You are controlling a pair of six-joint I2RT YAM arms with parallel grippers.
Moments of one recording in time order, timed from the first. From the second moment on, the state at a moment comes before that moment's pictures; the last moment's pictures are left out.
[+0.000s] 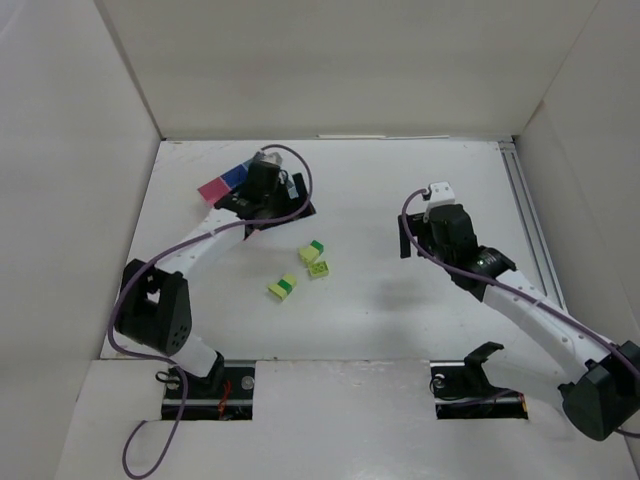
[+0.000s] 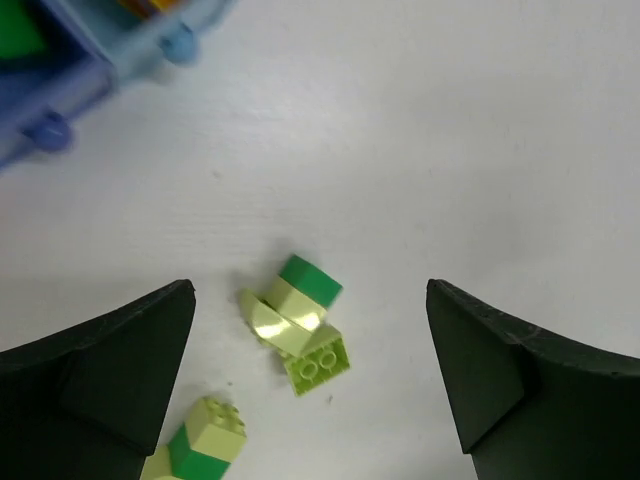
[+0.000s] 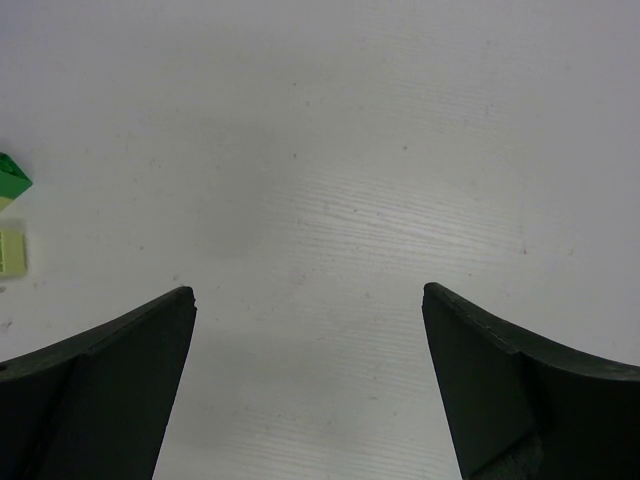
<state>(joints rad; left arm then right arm) -0.35 1.54 1.18 -0.37 0.07 -0.62 0.53 1.04 0.79 -0.34 0.33 0.17</state>
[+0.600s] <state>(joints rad) -0.73 1.57 1.02 -0.43 -0.05 -0.62 0.52 1.05 0.81 -0.33 0.34 0.13</state>
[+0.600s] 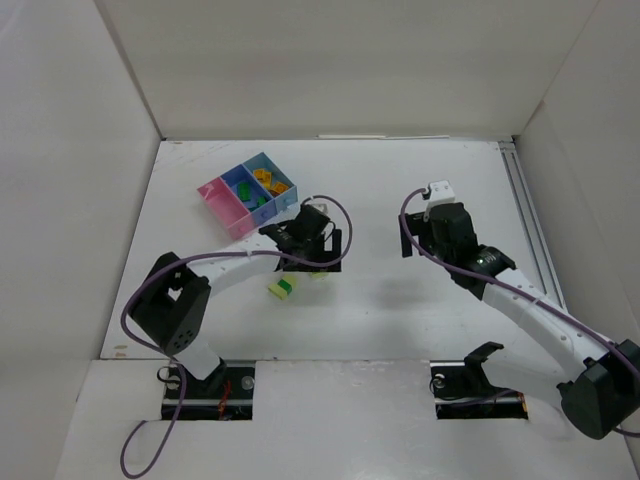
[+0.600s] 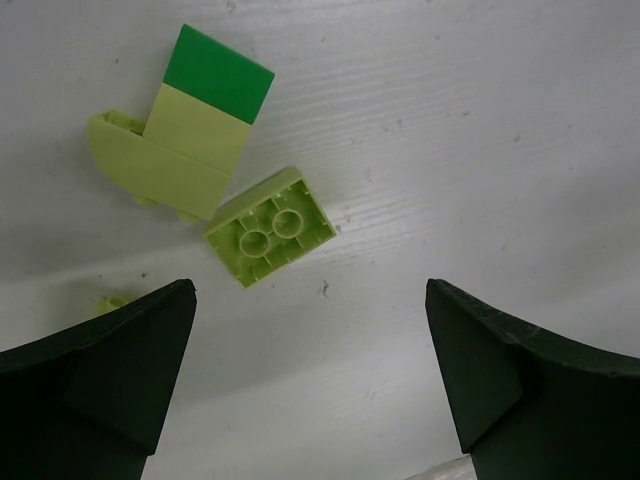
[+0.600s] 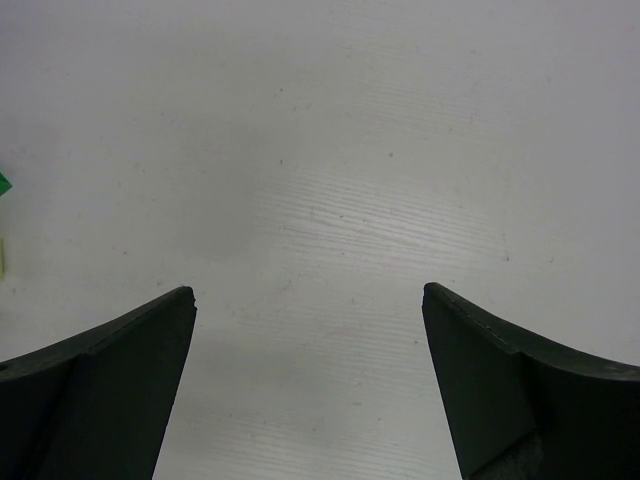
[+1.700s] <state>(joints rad) -0.83 1.83 1.19 -0.63 -0.31 -0.81 0.49 0.99 0.77 -0.33 0.35 0.13</state>
